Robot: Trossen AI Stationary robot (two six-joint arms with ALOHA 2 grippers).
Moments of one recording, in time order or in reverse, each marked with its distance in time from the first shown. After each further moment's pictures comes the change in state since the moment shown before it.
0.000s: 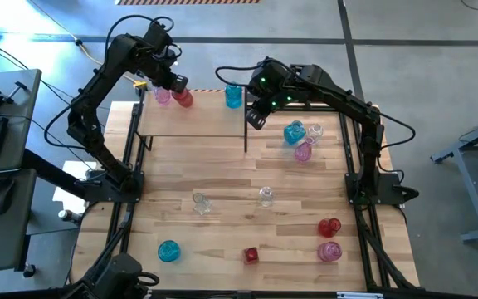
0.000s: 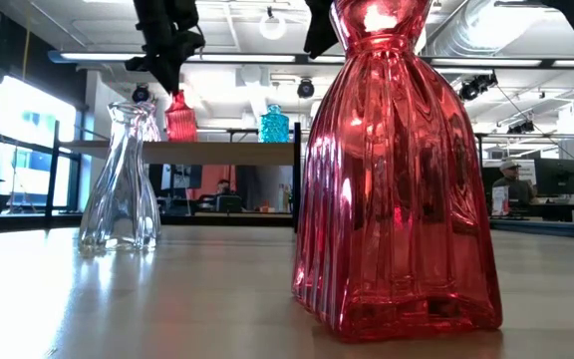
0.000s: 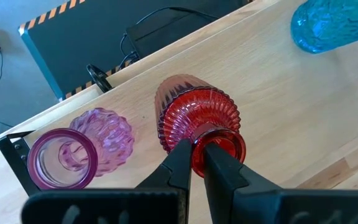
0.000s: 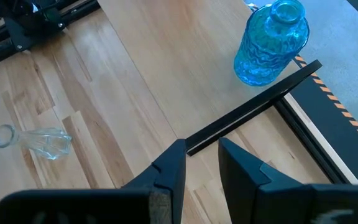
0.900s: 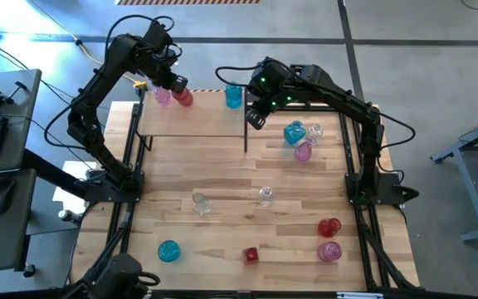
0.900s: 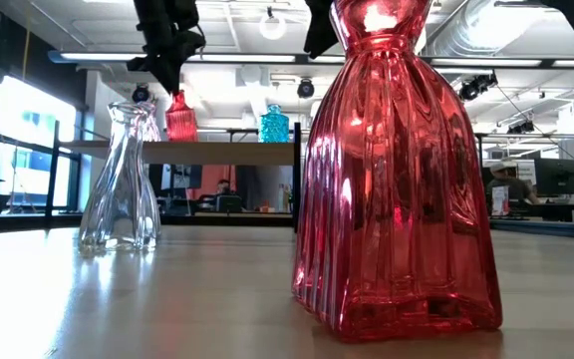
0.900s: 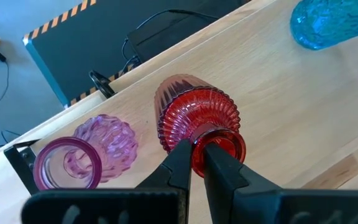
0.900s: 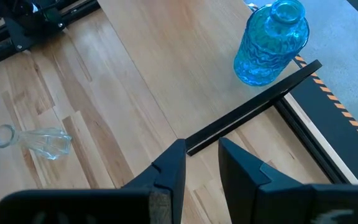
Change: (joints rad) left arm 0.000 0.000 0.000 0.008 -0.008 0.048; right arm 0.000 0.000 0.000 0.000 0.000 0.000
